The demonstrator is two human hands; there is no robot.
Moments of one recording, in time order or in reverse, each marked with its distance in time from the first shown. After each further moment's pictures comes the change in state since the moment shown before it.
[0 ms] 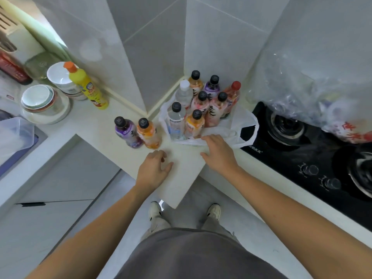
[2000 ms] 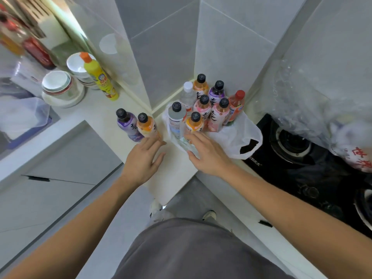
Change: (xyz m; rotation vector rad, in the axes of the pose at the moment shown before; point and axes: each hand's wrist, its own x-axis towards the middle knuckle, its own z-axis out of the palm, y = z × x) left_hand -0.014 0.037 -0.036 0.237 0.259 0.328; right_hand 0.008 -0.009 -0.042 0.128 -0.048 -0.457
